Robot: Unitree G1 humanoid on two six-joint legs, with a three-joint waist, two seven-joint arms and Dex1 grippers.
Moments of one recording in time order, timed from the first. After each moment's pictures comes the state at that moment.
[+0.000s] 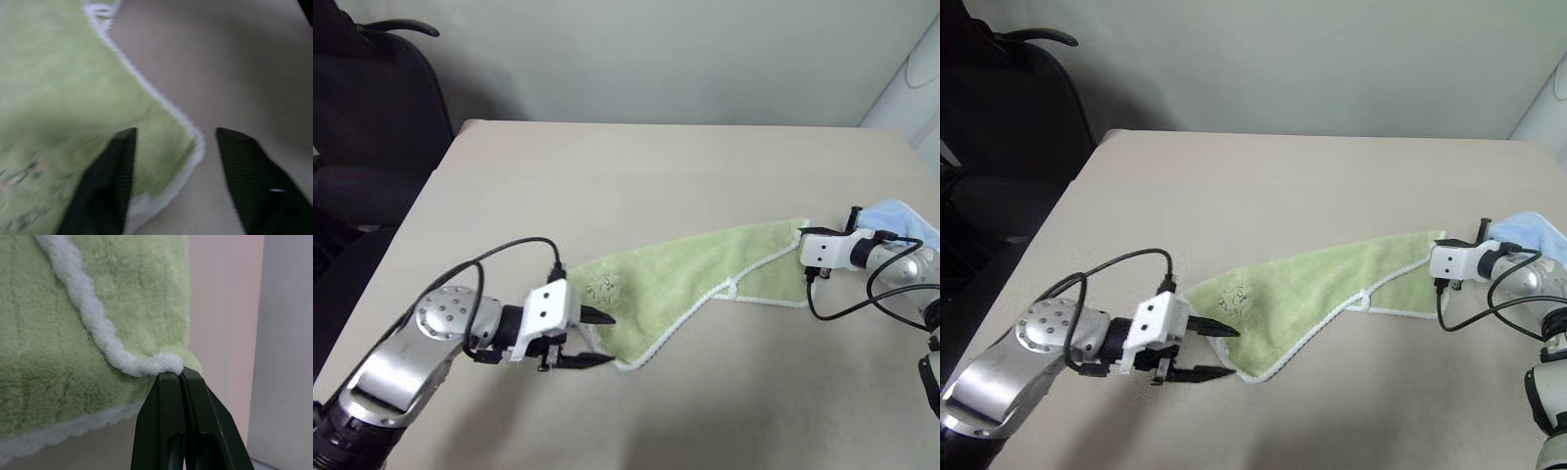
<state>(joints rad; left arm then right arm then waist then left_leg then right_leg) -0.16 0.95 -0.14 -0.55 -0.41 0.43 -1.17 -0.80 -0.93 0.32 1.08 -0.54 -0.81 0.35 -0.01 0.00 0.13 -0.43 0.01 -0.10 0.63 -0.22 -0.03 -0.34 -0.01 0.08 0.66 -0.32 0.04</state>
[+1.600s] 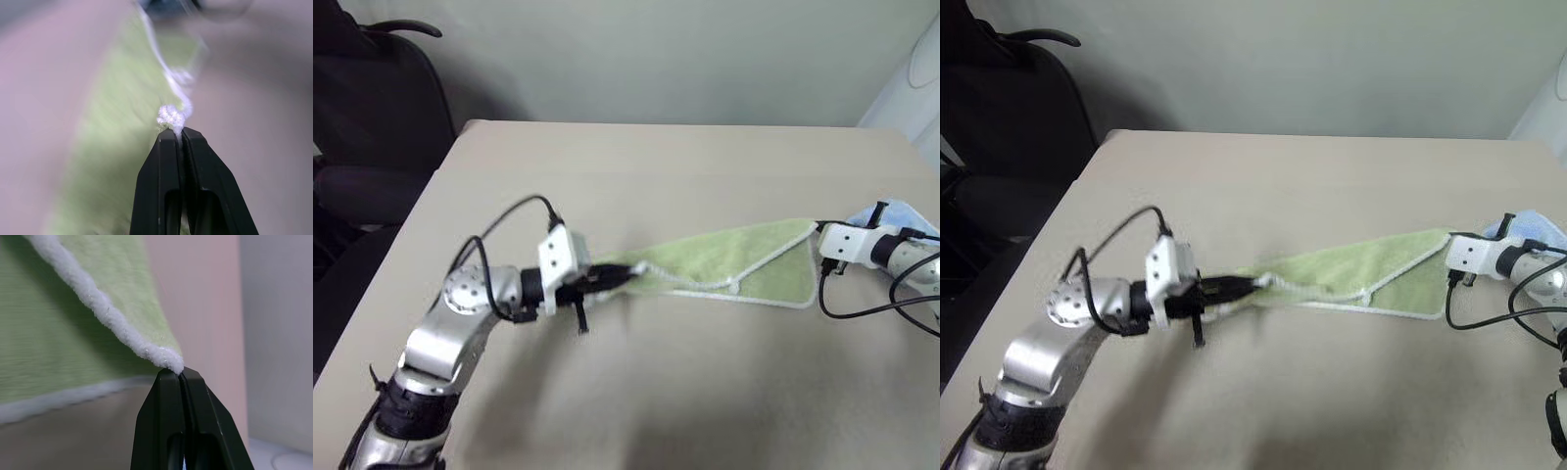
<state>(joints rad) -0.34 0.66 0.01 -0.43 -0.47 0.47 -0.95 -0.69 -0.98 0.18 0.87 -0.36 -0.67 0.49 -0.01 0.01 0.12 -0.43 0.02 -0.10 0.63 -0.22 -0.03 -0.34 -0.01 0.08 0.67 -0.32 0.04</state>
